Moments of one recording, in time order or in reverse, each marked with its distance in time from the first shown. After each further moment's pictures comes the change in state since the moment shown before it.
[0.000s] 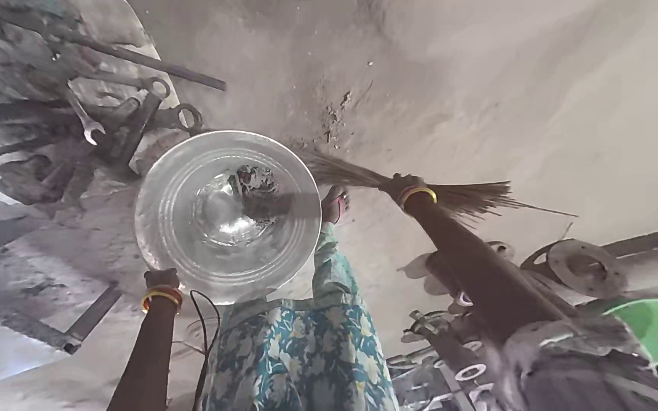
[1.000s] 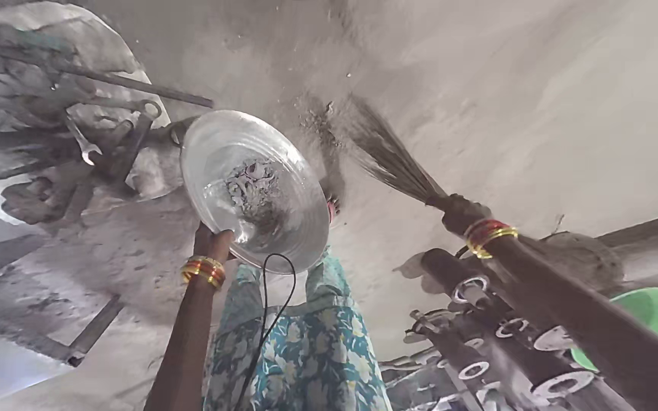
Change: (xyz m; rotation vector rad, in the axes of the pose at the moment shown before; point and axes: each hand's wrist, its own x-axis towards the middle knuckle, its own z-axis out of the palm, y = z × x) left_hand -0.151 0.136 -0.008 -0.308 -0.241 0.353; right_hand -0.073 0.133 0.044 0.258 0.141 0.056
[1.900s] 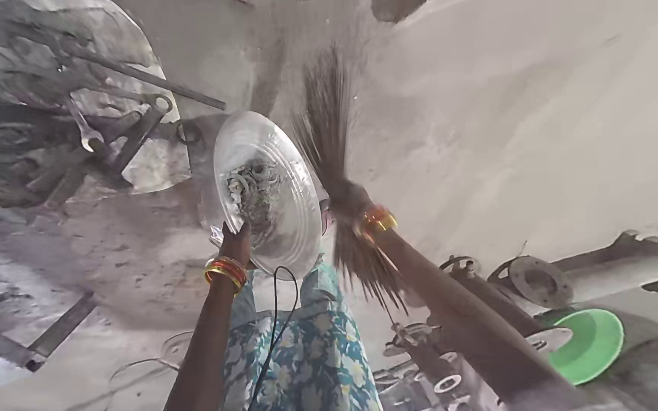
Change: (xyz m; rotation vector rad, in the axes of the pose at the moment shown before) left_hand -0.009 0.002 0.016 -0.188 -0.164 -0.207; right_hand -0.047 -0.236 -0.064 0.501 0.053 -0.439
